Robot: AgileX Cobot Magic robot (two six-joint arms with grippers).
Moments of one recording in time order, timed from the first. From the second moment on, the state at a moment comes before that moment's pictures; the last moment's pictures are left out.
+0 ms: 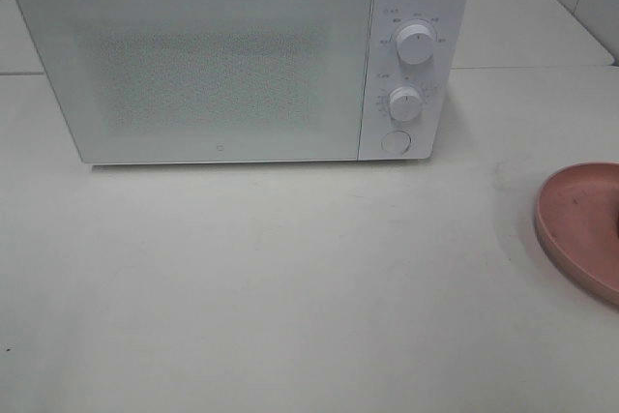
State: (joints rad) left arm -0.01 -0.01 -0.50 -0.09 1.05 0.04; right arm 0.07 0.10 -0.55 0.03 0.99 0.13
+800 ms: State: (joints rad) left arm -0.01 -0.01 -0.50 -0.09 1.05 0.04; right arm 0.07 0.42 -0.55 0.03 0.71 0.13
